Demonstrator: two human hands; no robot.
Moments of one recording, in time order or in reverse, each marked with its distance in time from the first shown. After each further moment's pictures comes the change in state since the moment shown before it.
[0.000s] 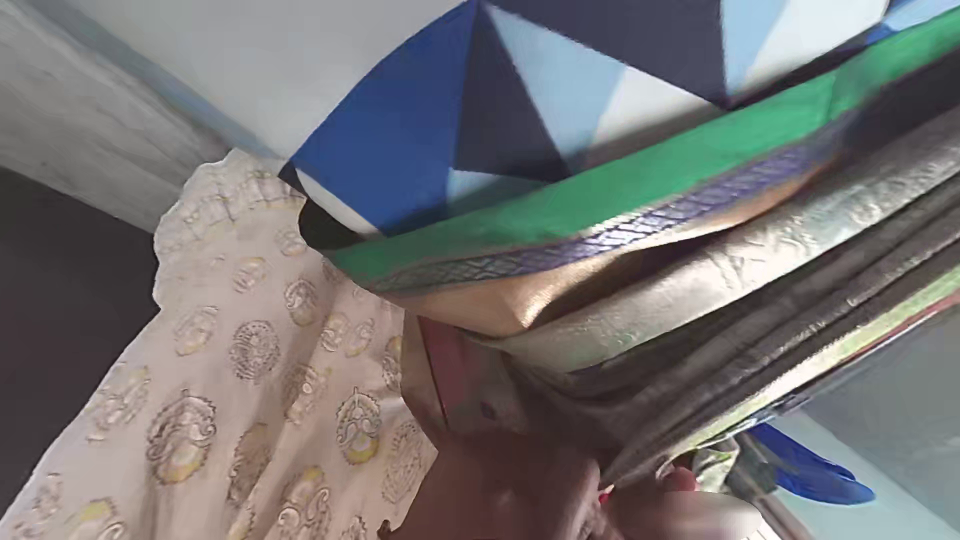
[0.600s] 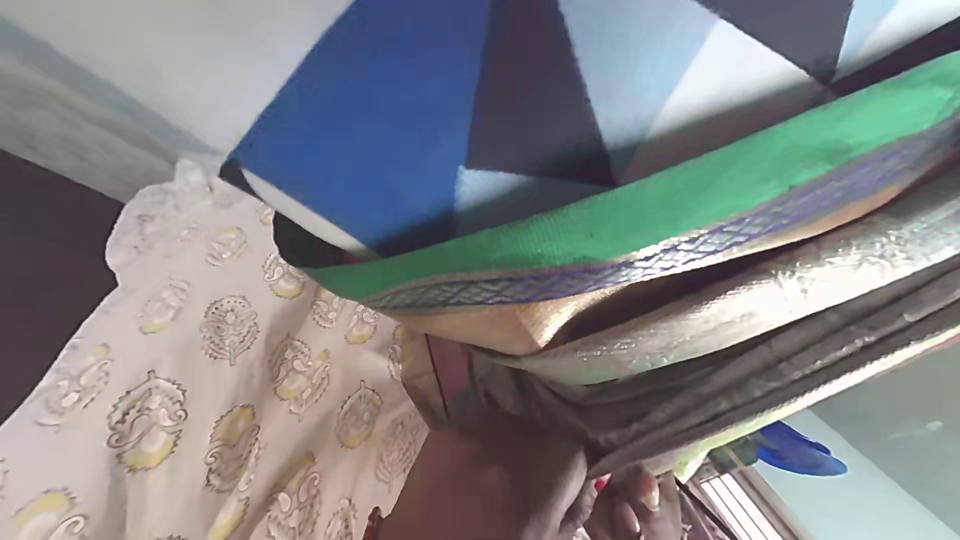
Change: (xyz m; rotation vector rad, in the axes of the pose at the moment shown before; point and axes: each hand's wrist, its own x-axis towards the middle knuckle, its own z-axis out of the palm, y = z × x) left_hand 0.002 -0.011 -0.002 -0.012 -0.004 -0.031; right_hand 0.002 0.004 0.008 -0.143 -0.056 0.004
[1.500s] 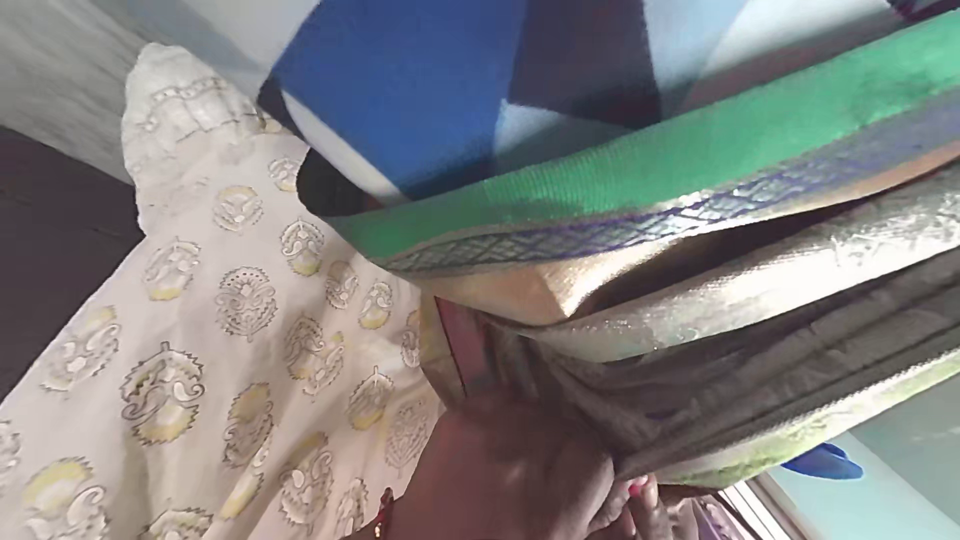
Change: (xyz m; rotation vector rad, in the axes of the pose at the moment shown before) left_hand -0.006 -0.003 0.000 -0.010 0.041 0.079; right_hand -0.017 0.010 0.026 -0.097 0.199 -0.079
